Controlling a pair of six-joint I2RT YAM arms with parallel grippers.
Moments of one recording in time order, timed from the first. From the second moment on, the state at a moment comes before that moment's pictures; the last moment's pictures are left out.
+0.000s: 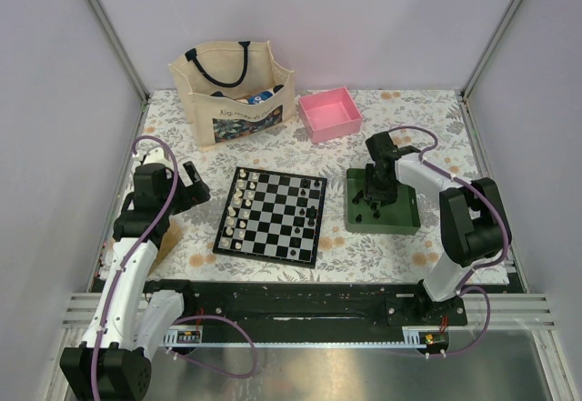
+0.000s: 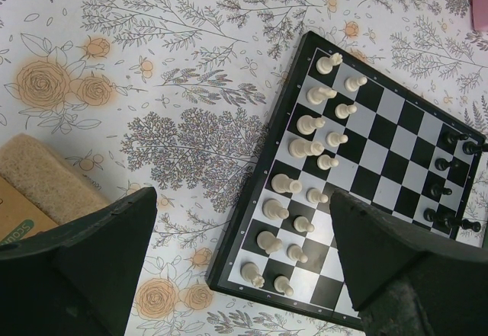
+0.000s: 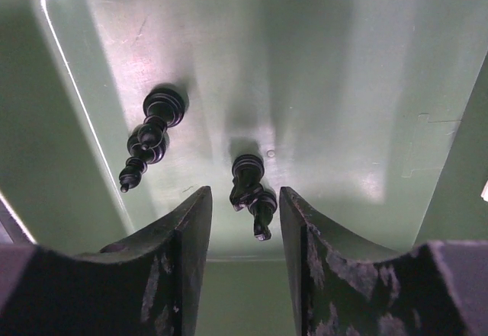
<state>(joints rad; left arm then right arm) -0.01 0.80 0.74 -0.60 0.00 -0.39 0.33 1.69 1.09 -0.68 0.10 0.43</state>
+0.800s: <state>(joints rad) -0.01 0.80 0.74 -0.60 0.00 -0.39 0.33 1.72 1.09 -0.67 0.09 0.42</state>
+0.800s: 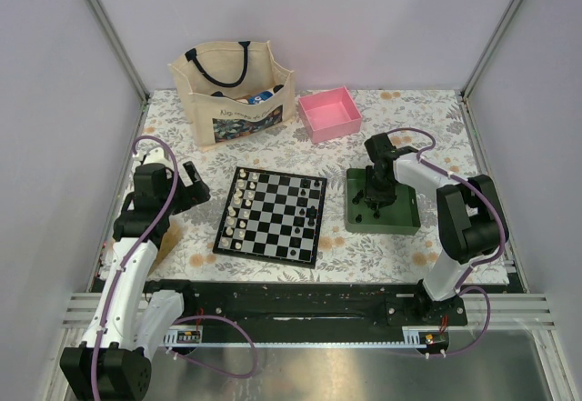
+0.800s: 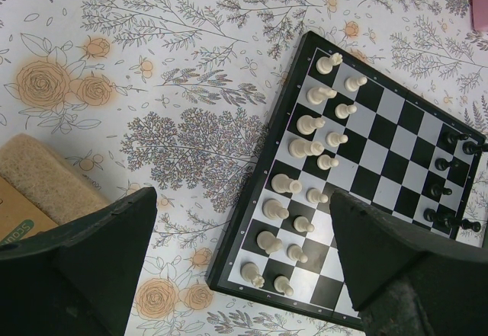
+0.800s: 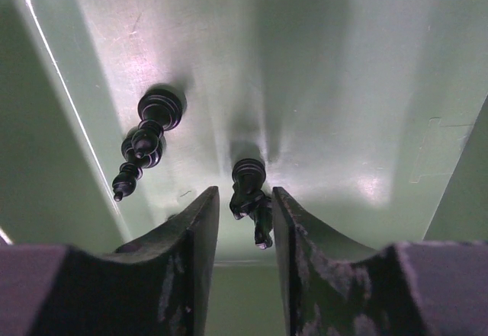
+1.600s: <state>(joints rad) -0.01 0.80 0.74 -0.60 0.00 -0.39 0.33 1.72 1.09 -0.67 0.10 0.42</state>
